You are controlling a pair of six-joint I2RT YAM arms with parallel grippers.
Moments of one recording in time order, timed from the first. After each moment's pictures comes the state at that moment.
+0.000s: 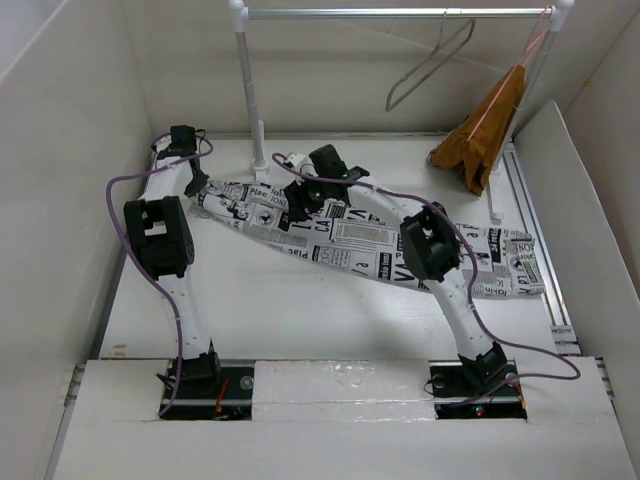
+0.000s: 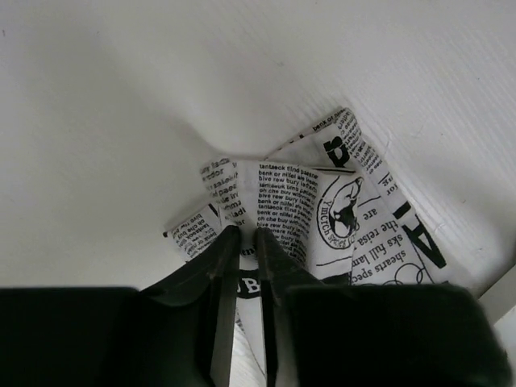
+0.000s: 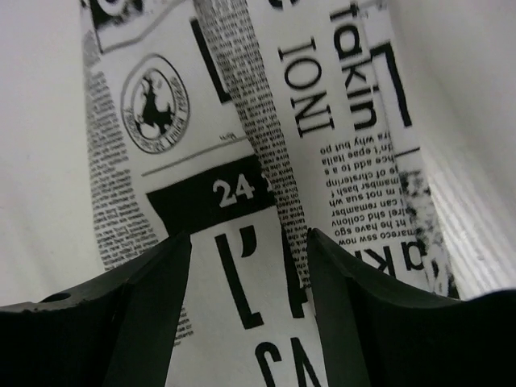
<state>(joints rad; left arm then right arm) 0.12 2.15 1.77 -0.62 -0.30 -0.61 0.63 2.45 2.14 -0.44 -0.48 -0.11</state>
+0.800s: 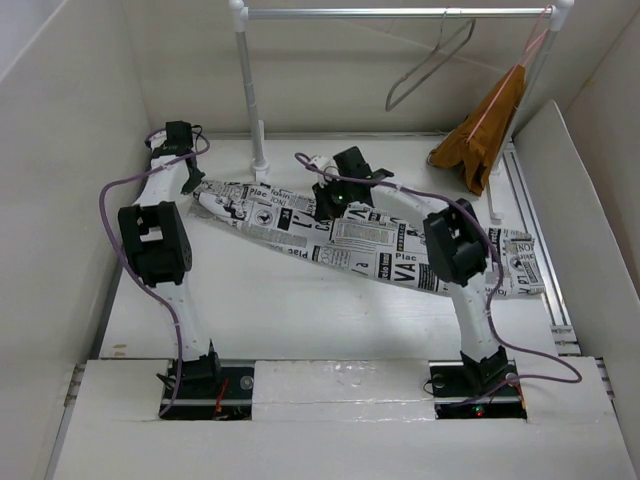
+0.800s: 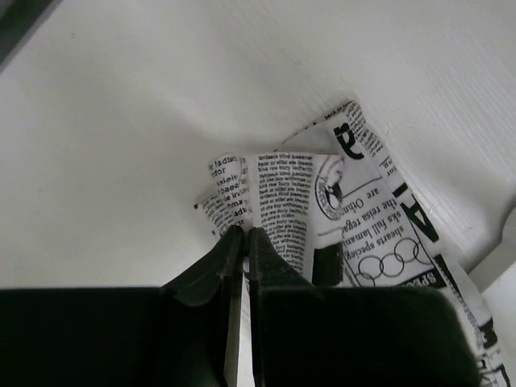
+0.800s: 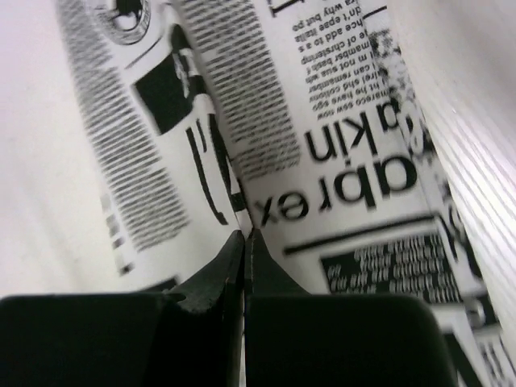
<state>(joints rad) 0.12 2.07 1.74 -0.66 -0.34 -0.60 0.56 2.28 1.83 -0.41 -0.51 -0.11</state>
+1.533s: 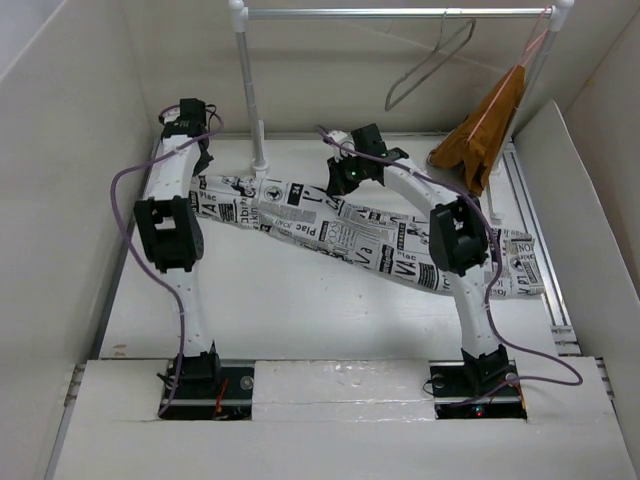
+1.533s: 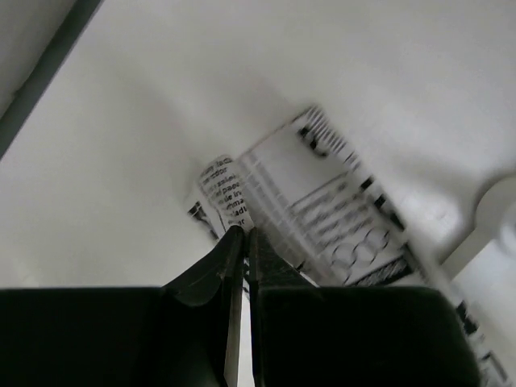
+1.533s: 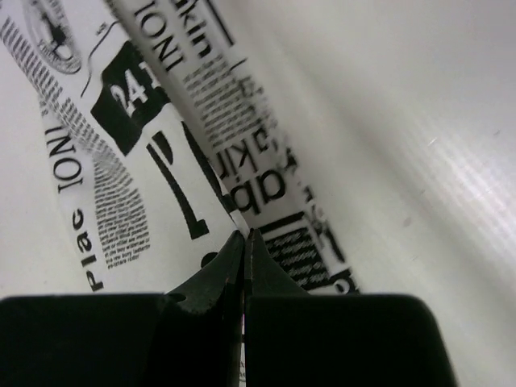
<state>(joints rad) 0.05 2.11 1.99 -0.92 -0.42 -0.53 0.44 2.31 2.00 -0.51 -0.48 -0.11</state>
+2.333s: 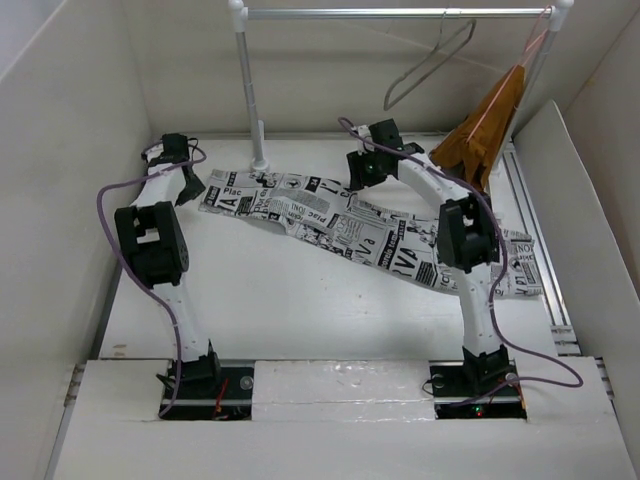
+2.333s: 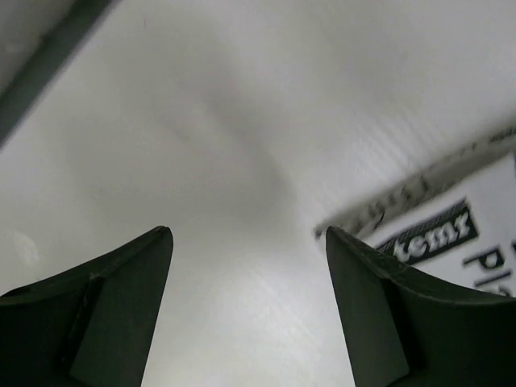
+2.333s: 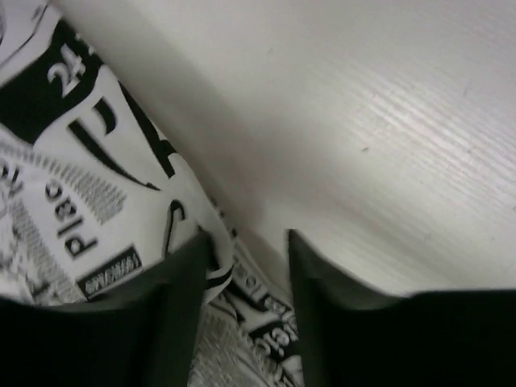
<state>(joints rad) 0.14 2.13 1.74 -0.67 -0.45 -0.53 0.36 2.39 2.13 -0.59 -0.23 -0.03</state>
